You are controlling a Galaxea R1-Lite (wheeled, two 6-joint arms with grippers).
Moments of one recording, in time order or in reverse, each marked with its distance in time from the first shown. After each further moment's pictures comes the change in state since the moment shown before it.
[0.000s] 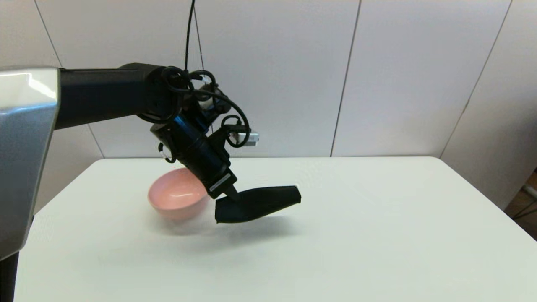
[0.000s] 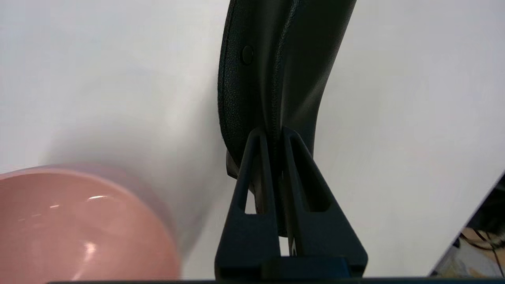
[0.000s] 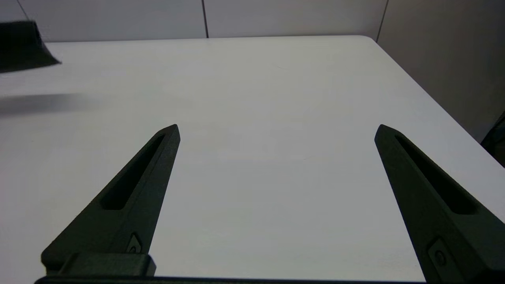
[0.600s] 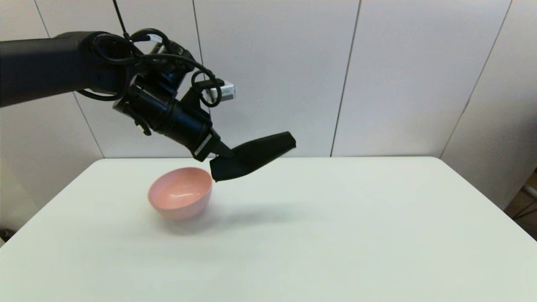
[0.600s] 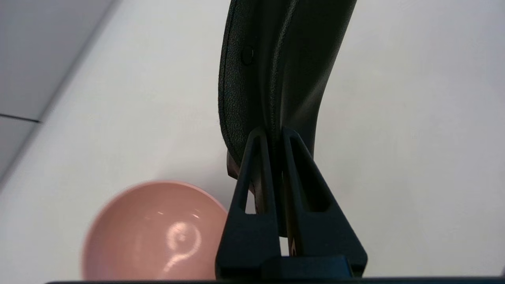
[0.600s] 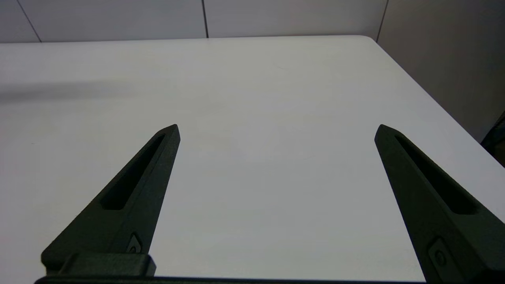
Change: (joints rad) left arm 0.094 -0.123 0.016 -0.210 -0.096 0.002; right arm 0.000 0.000 0.000 0.000 0.000 -0.001
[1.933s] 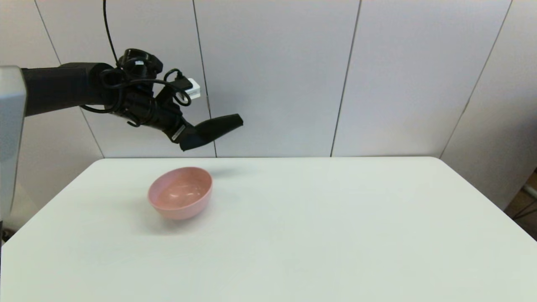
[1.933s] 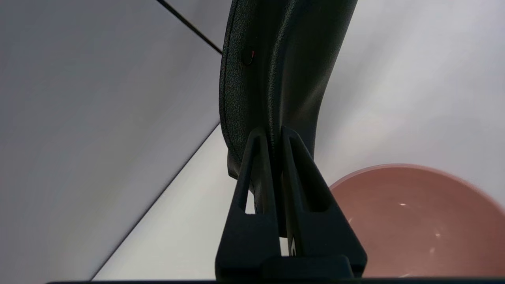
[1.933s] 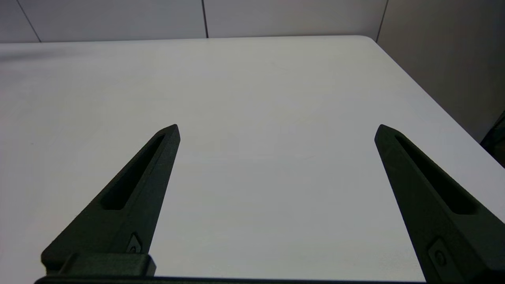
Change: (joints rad) left arm 0.230 0.146 -0.030 -0.301 0.209 0.190; right arm 0.000 0.000 0.000 0.000 0.000 0.000
